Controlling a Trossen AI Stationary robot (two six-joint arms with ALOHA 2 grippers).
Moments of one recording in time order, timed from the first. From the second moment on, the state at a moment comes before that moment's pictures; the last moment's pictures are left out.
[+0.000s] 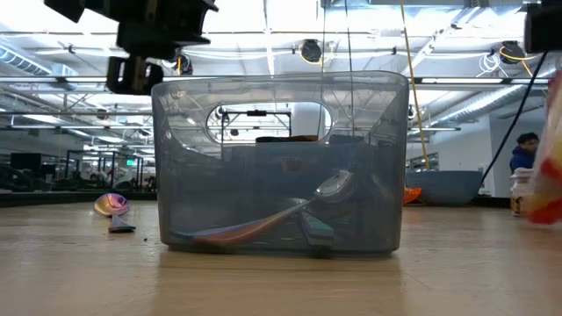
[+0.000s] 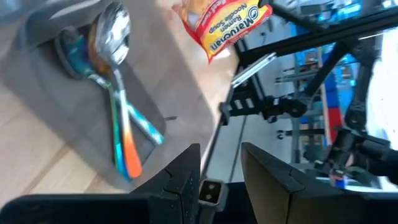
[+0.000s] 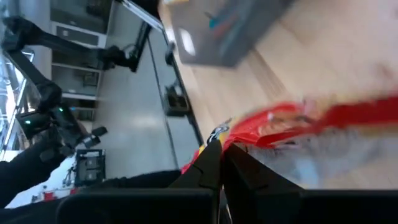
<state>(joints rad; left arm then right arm) -0.28 1.32 0.72 0.18 0.11 -1.21 0.81 0.68 0.38 -0.17 0.29 1.48</state>
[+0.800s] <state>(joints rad) 0.14 1.32 1.19 -0.16 0.37 -0.56 0.29 0.94 0.98 -0.63 -0.27 0.72</state>
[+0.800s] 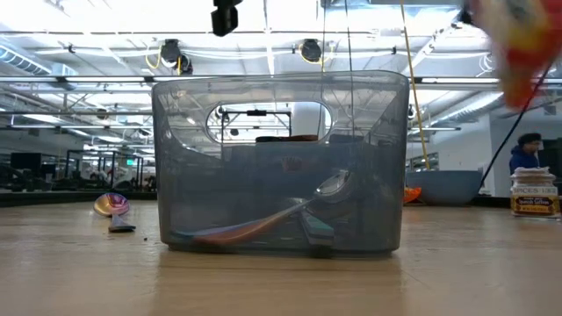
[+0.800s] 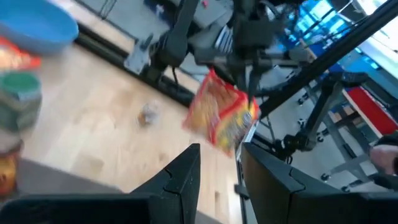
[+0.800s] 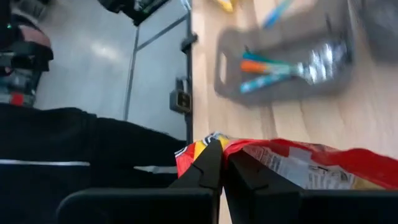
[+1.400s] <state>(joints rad) 0.19 1.56 1.22 0.48 0.75 -0.80 0.19 1.32 1.51 -0.62 -0.53 0.42</state>
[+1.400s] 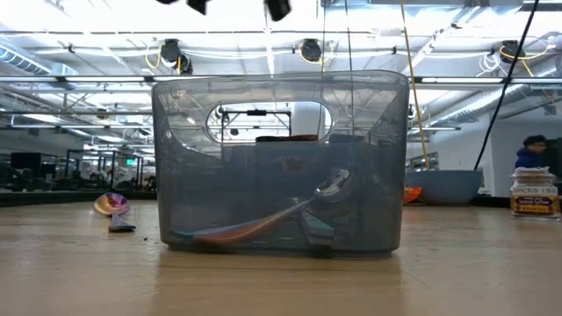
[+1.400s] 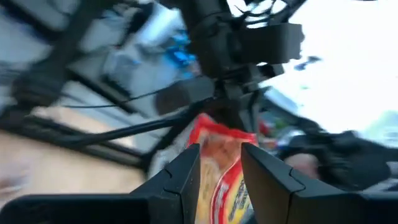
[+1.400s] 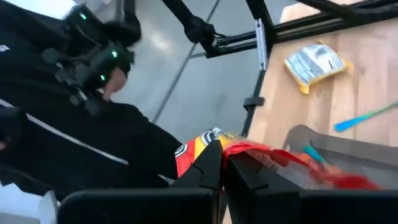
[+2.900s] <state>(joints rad) 0.06 1.95 1.71 0.51 0.89 -0.79 0.23 1.33 1.54 -0.40 -0.58 0.46</state>
